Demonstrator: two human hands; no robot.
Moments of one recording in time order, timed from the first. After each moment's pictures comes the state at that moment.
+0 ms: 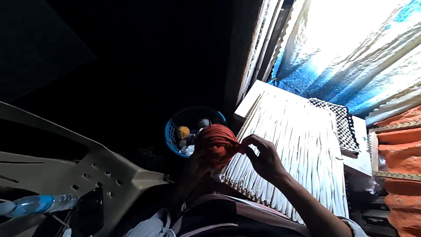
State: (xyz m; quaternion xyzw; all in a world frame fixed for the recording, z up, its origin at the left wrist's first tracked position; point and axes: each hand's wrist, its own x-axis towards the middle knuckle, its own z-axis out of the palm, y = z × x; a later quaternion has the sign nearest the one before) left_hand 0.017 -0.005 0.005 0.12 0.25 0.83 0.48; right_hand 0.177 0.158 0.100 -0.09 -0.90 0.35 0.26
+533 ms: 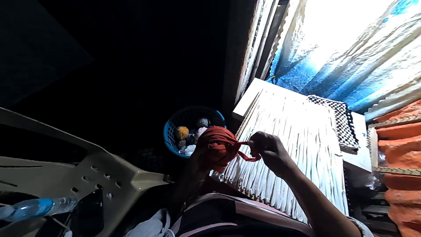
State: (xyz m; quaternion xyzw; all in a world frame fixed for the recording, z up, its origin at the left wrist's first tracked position) left_hand 0.021 0.001 0.012 0.09 0.25 0.82 0.51; right_hand 0.189 0.173 0.118 -0.16 -0.78 0.58 0.17
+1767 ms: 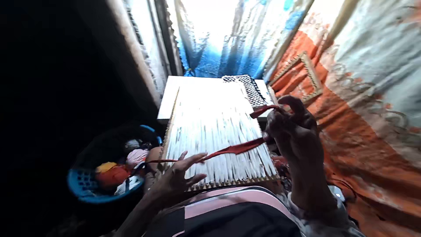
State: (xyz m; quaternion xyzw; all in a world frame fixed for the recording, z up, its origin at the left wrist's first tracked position) left_hand 0.087 0.063 0.035 0.76 0.44 0.39 0.26; right_hand 0.384 0.148 0.209 -0.22 -0.60 0.54 0.55
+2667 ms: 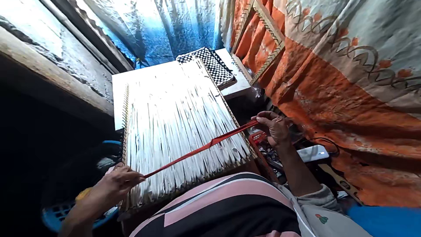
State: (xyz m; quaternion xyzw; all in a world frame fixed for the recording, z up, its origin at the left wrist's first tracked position) left_hand 0.010 0.089 0.043 0.78 0.57 0.13 0.24; right_hand 0.523 0.188 0.058 -0.49 -0.38 0.52 0.59
